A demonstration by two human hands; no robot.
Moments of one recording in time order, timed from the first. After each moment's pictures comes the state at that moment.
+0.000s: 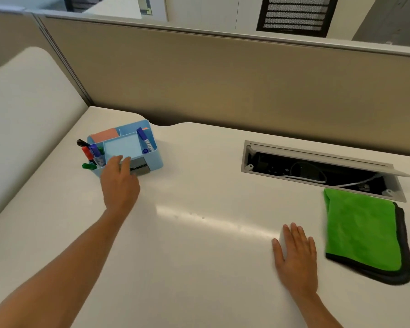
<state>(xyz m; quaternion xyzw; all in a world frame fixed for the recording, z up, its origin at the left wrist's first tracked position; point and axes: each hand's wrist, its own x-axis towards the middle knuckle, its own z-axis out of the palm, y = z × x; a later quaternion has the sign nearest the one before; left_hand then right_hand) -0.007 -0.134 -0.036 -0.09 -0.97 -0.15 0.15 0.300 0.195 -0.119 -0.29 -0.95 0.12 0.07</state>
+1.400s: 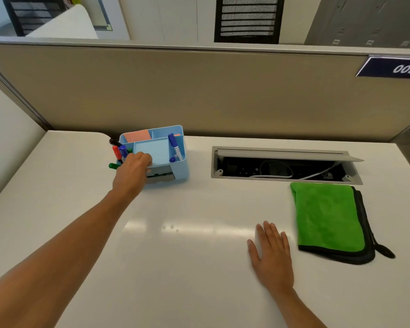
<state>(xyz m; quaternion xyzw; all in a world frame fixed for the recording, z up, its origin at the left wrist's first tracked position) -0.036 -0.017 0.002 -0.31 -0.94 -0.13 0.05 0.301 0.200 -0.132 -0.29 -0.94 0.13 0.10</state>
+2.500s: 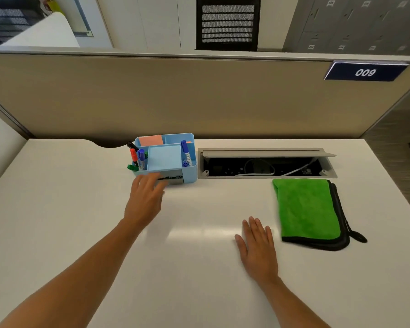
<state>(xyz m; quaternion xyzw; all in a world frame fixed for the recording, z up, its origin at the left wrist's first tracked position) 0.032 -0.001 -0.027 -0.43 -0.89 -0.10 0.11 0.302 0.196 -0.117 -0.29 -0.95 0.13 0.06</state>
